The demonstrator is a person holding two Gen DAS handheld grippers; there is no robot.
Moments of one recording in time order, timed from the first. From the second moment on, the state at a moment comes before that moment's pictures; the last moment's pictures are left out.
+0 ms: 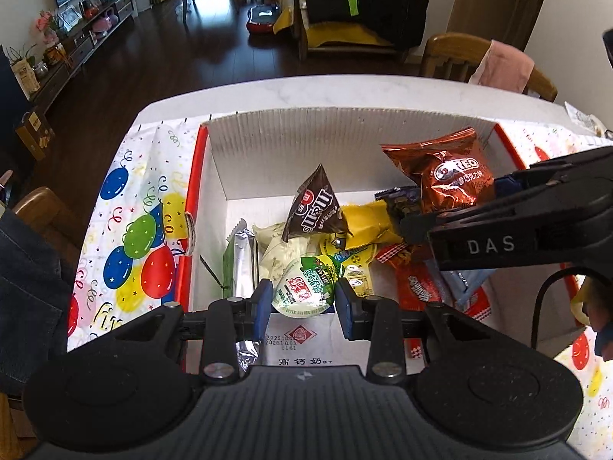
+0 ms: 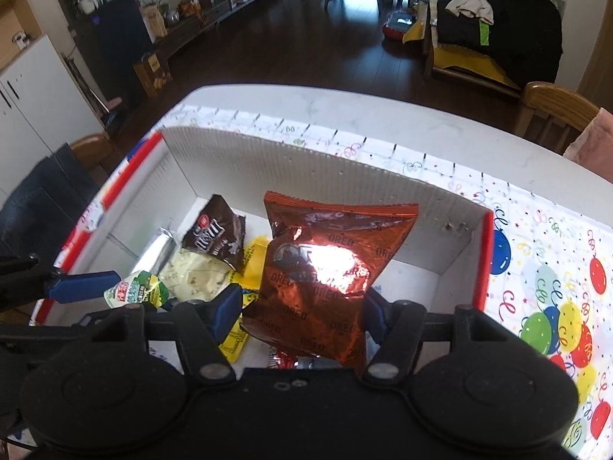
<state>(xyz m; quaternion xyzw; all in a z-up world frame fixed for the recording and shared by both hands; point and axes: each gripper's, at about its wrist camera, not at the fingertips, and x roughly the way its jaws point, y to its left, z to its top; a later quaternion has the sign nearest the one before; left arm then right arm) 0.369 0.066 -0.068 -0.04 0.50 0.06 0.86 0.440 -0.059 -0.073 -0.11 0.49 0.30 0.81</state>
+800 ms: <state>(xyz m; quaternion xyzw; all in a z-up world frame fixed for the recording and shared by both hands) 0.362 0.067 -0.087 -0.05 0.52 0.06 0.85 0.425 -0.074 -0.065 -0.09 0.49 0.31 0.81</state>
